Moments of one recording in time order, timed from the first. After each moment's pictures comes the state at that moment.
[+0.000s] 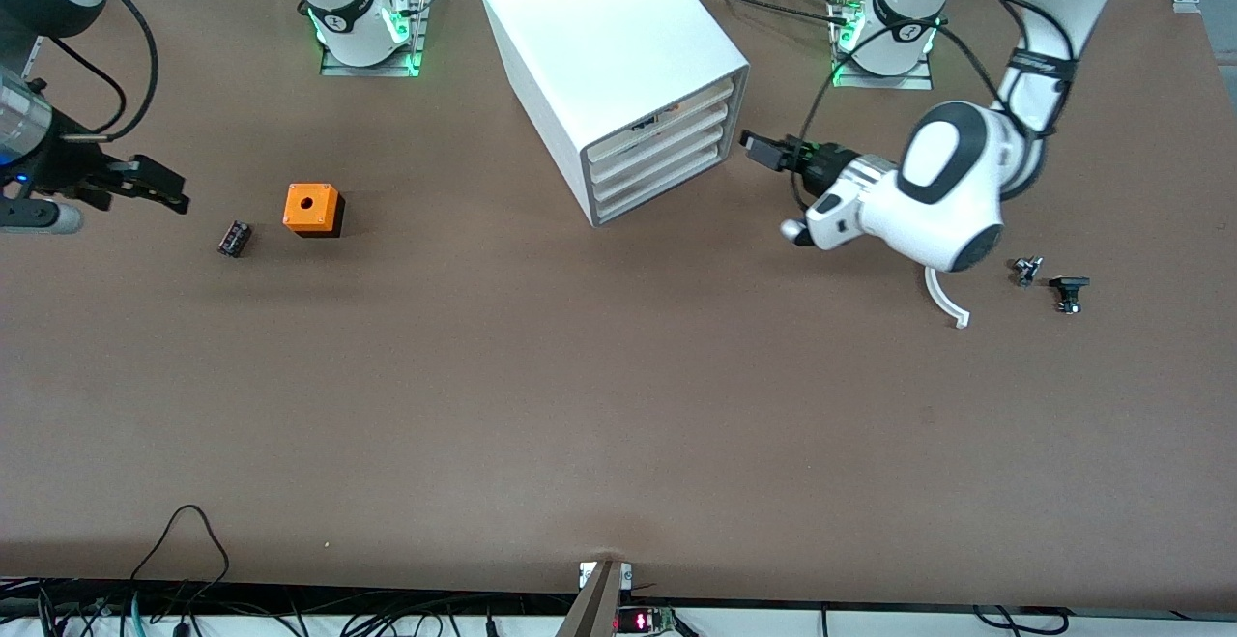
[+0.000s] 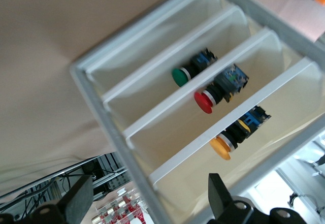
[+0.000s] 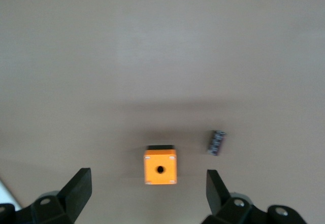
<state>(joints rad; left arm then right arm) 0.06 0.31 -0.41 -2.01 -0.75 1.58 -0.05 0.03 0.00 -0.06 -1.79 0.02 1.77 -0.01</state>
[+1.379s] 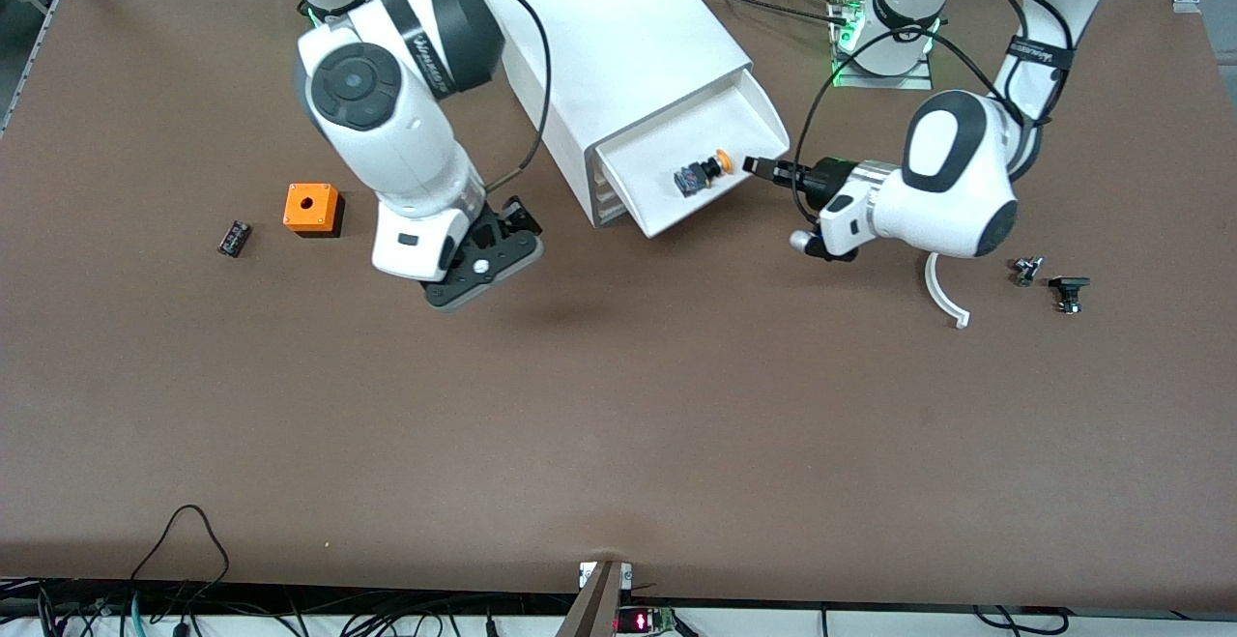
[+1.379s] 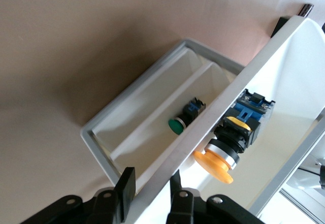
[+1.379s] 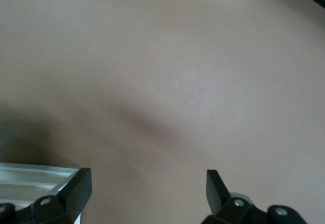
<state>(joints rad) 0.14 0.27 -0.41 -2.04 -0.74 1.77 0.10 0.56 0.47 -0.01 -1.36 0.04 1.93 -0.07</state>
